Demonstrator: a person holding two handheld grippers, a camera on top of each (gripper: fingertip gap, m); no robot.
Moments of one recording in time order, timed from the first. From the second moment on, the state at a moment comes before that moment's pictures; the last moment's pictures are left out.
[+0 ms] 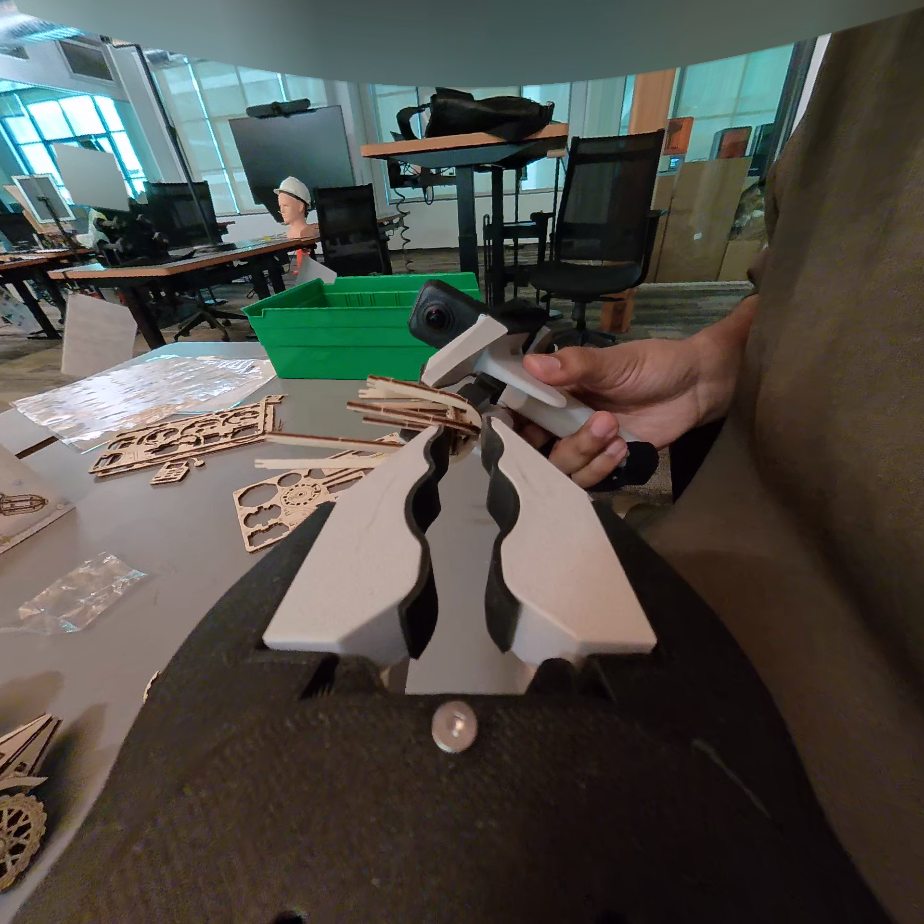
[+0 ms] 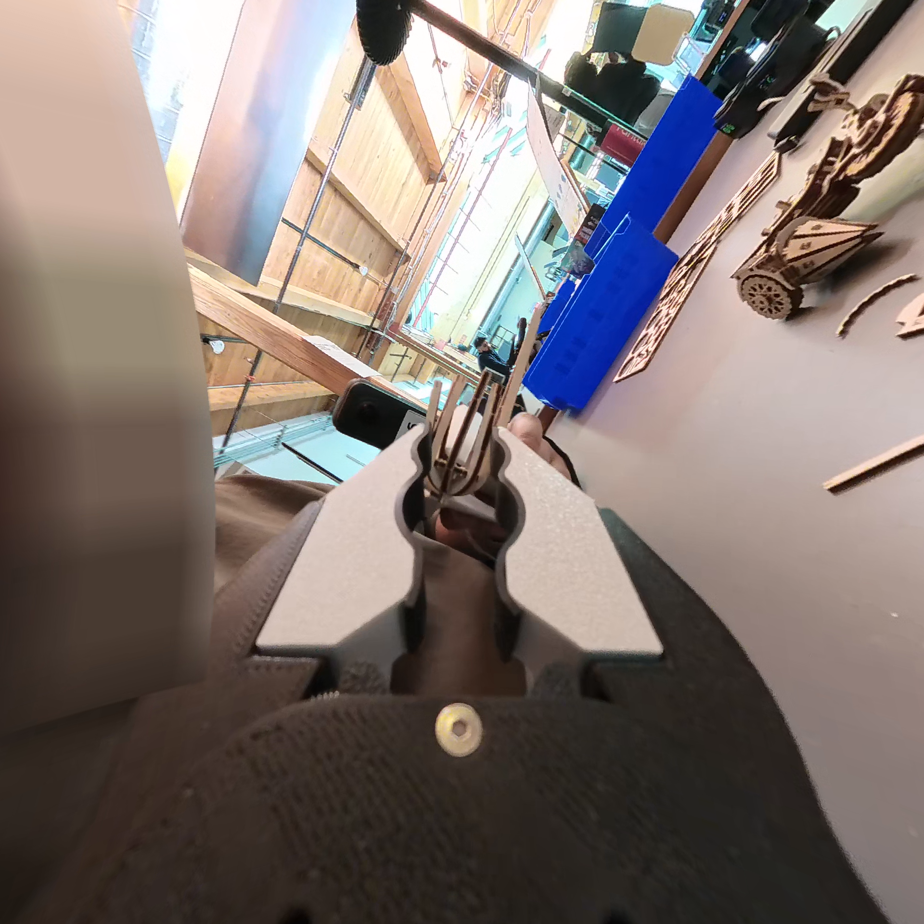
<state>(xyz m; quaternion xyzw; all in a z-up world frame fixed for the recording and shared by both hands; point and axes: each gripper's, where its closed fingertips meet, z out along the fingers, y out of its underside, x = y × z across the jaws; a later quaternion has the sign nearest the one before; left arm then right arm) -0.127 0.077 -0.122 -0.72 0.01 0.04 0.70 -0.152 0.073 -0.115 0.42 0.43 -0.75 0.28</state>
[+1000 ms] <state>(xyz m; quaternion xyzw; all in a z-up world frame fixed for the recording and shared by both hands) -0.154 0.075 -0.126 -0.57 -0.29 -0.35 0.69 -0.149 0.072 -0.117 0.14 0.75 -0.56 -0.31</state>
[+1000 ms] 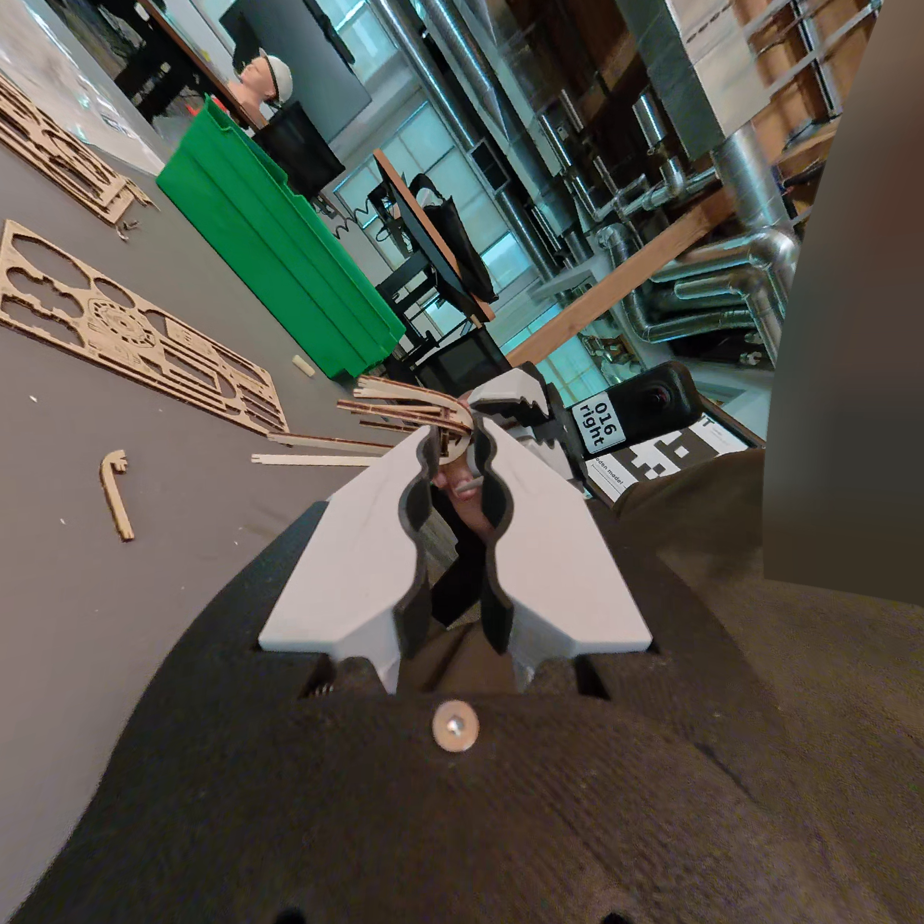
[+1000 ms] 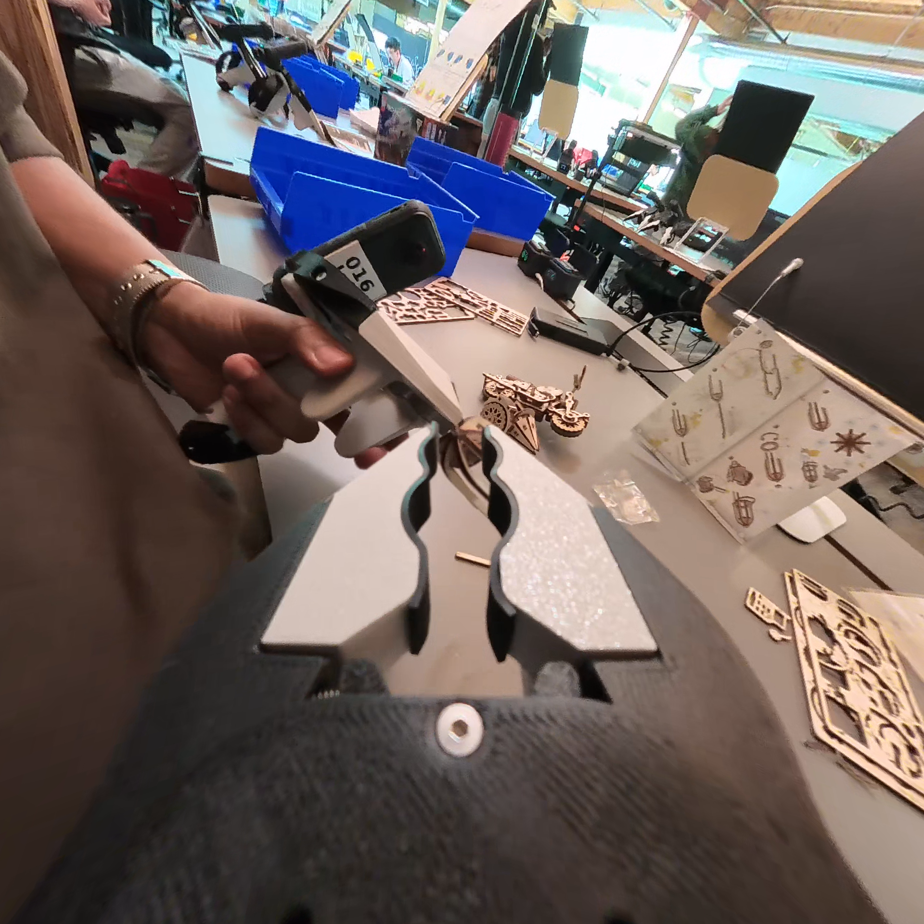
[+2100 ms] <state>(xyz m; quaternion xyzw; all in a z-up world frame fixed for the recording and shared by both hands) -0.151 0.077 -0.132 -0.55 -0.31 -0.38 0.68 -0.145 0.064 -0.130 0.05 0.79 -0.47 -0.39</state>
